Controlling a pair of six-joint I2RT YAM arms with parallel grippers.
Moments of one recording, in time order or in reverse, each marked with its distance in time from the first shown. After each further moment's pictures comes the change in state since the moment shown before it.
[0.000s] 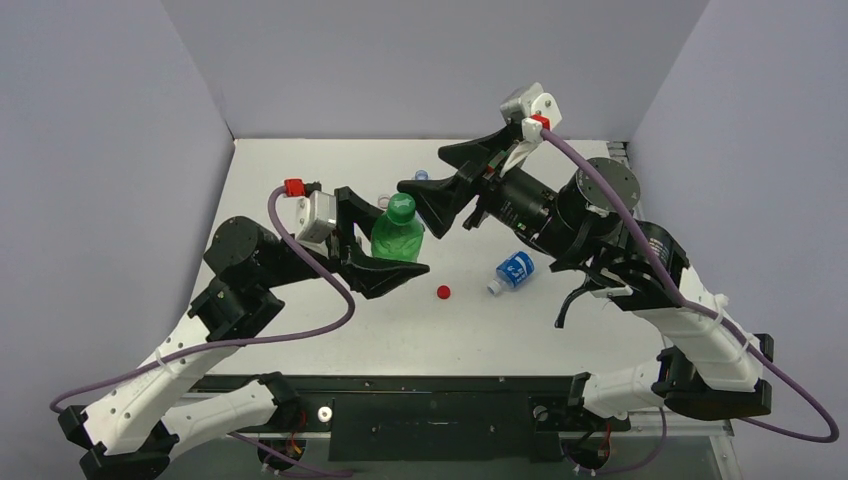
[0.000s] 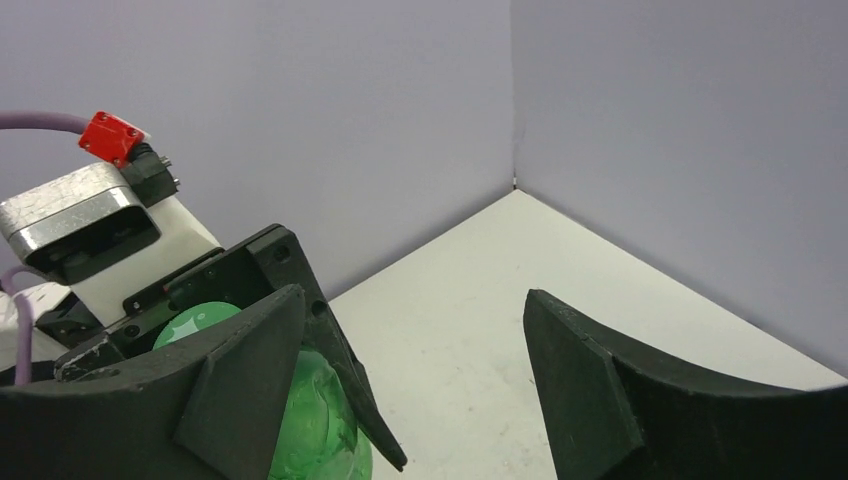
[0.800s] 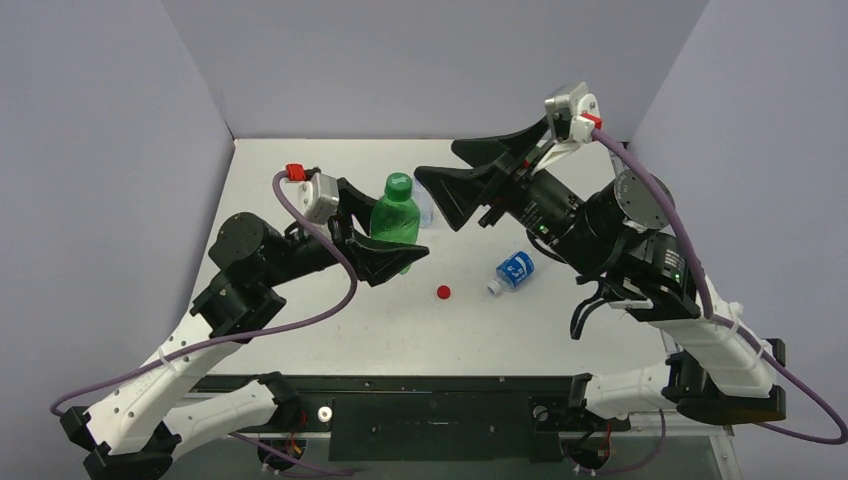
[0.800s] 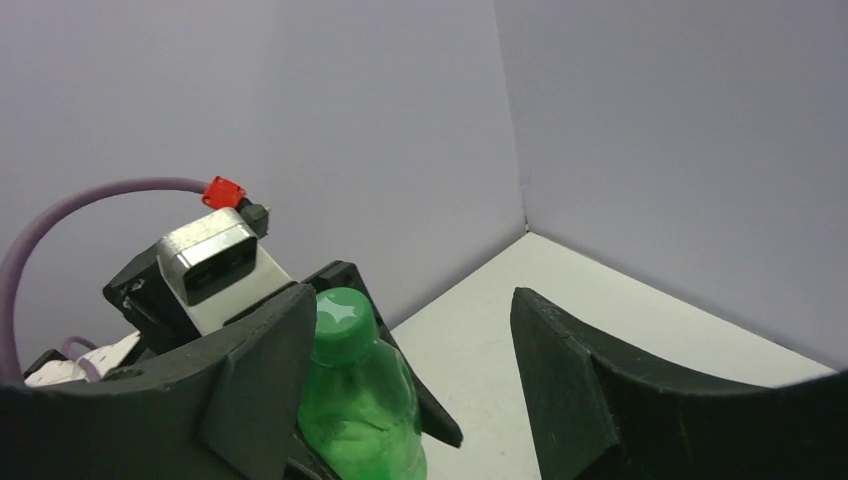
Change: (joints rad) left arm 0.027 0.008 -0.003 -0.028 -0.124 -0.063; right arm 0.039 -0.078 -0.072 0.120 0.135 0.051
